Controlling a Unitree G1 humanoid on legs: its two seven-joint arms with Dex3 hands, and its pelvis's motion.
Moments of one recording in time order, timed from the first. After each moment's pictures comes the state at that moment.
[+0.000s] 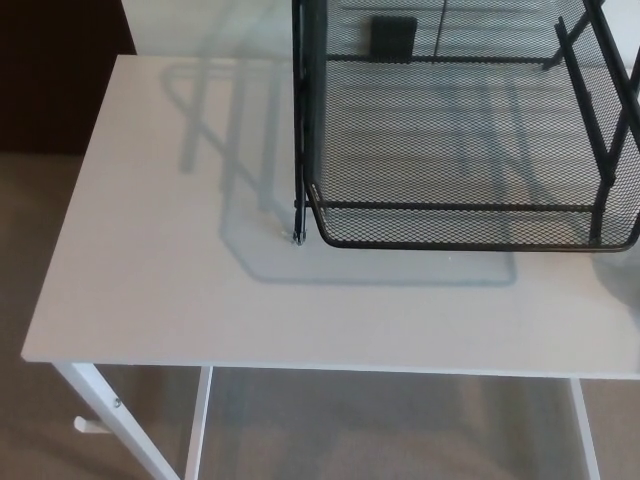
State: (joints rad) left_arm 0.09 0.69 0.44 1.18 -0.16 -0.01 -0.27; right_arm -0.12 -0.96 -0.08 0.30 -0.12 0.08 0.34
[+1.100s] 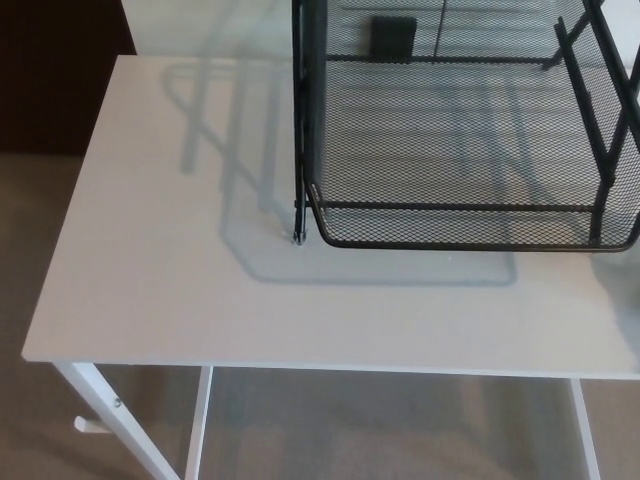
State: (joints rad) left_arm 0.10 0.69 0.40 1.18 -0.16 -0.01 -0.26; right_arm 0.02 -0.91 -0.19 0.19 -0.15 -0.04 0.29
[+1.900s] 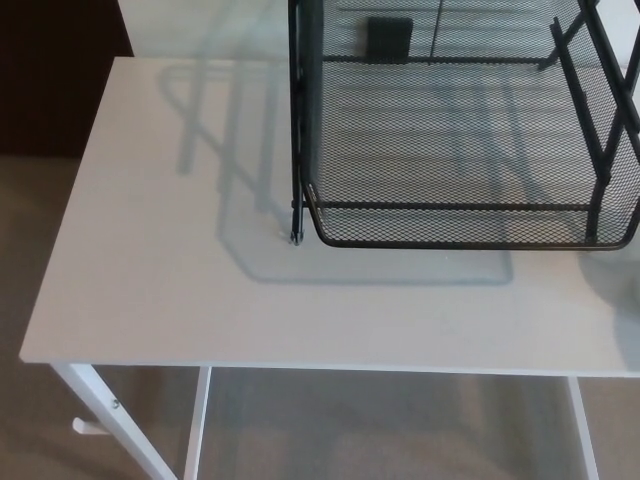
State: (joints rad) left_arm 0.09 0.70 0.40 1.20 -0.16 -0.02 -0.26; right_arm 0.11 -0.87 -0.21 0.13 -0.16 -0.11 0.29
